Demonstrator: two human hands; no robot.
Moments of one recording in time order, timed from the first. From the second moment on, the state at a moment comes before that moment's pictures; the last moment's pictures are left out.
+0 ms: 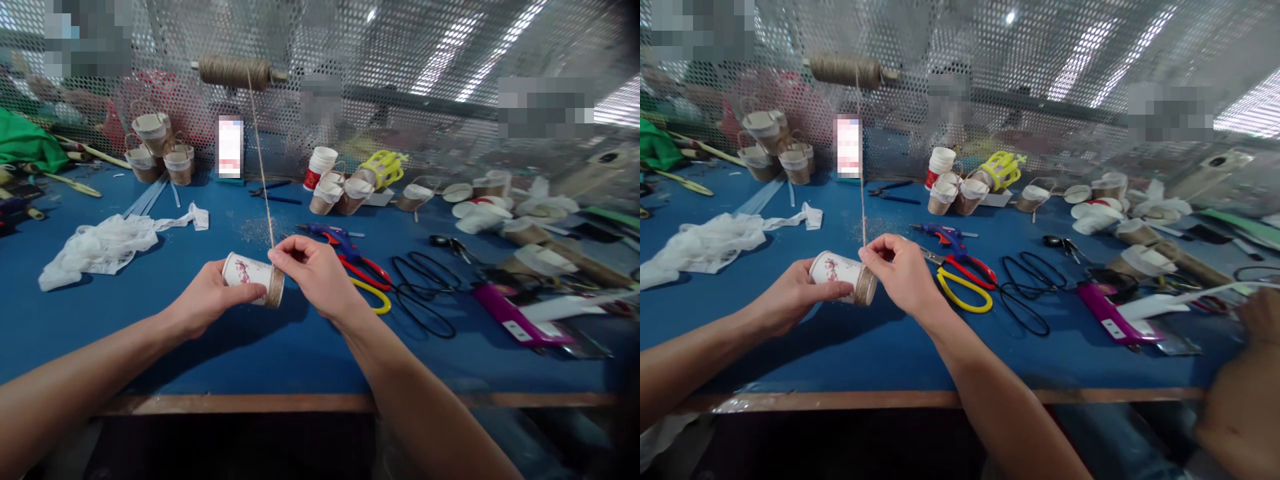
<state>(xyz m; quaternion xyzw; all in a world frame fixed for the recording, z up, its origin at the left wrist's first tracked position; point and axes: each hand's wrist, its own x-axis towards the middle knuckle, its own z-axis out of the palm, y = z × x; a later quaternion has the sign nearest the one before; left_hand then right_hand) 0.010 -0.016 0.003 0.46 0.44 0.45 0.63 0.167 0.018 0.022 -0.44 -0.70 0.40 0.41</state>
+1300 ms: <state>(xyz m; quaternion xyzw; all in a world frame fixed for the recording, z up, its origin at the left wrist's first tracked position) 0.009 -0.014 0.004 0.43 0.42 0.45 0.66 0.162 0.013 0.025 -0.48 -0.68 0.43 0.36</state>
